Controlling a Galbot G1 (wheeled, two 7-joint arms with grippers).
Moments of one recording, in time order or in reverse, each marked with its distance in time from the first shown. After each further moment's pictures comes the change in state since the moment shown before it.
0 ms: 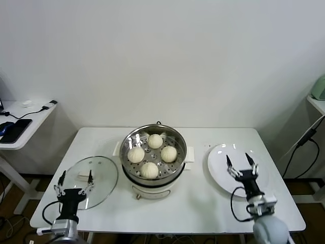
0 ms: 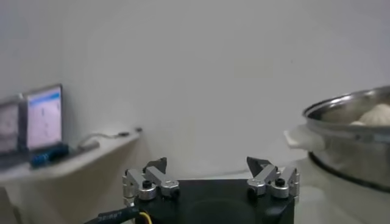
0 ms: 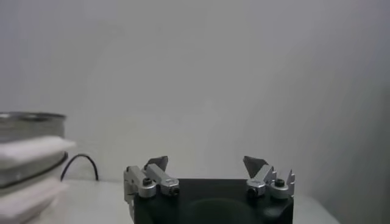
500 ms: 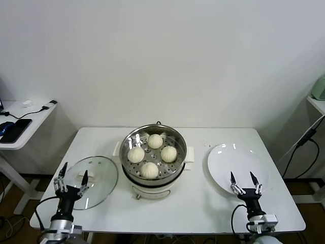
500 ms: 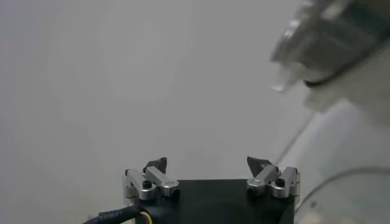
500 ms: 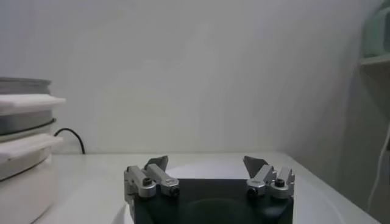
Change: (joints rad) left arm -0.050 0.115 -0.011 0.184 0.721 -0.130 -0.148; right arm -0.081 0.072 0.037 -0.044 -0.024 0.048 0.015
